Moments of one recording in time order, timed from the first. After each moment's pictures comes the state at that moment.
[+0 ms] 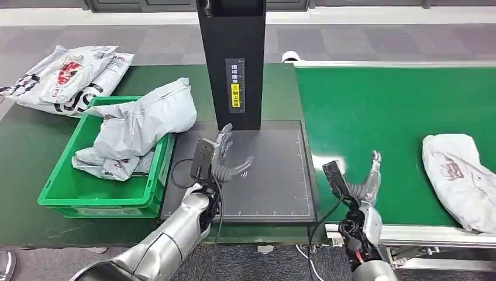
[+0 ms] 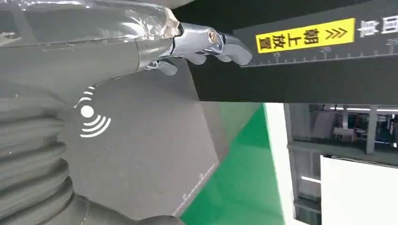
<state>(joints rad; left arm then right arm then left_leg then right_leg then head) -0.68 -0.34 -0.25 -0.34 -0.01 0.14 -0.67 -0.42 0.11 -0.29 -0.59 1.11 -0.70 -0.11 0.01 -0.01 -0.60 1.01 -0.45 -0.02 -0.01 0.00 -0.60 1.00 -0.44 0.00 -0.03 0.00</state>
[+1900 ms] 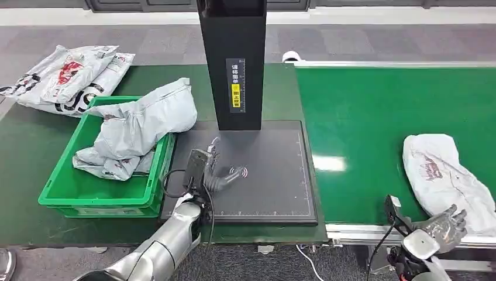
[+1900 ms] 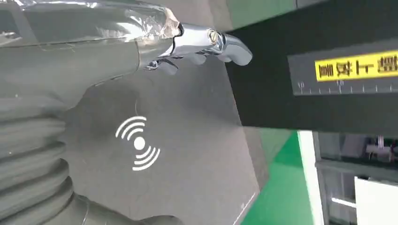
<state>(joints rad) -0.62 -0.31 -0.17 -0.34 -0.09 0.14 -0.65 -0.42 -0.20 -0.25 -0.29 1.57 -0.58 0.69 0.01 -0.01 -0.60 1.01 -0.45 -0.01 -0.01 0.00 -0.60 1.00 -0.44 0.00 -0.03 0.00</state>
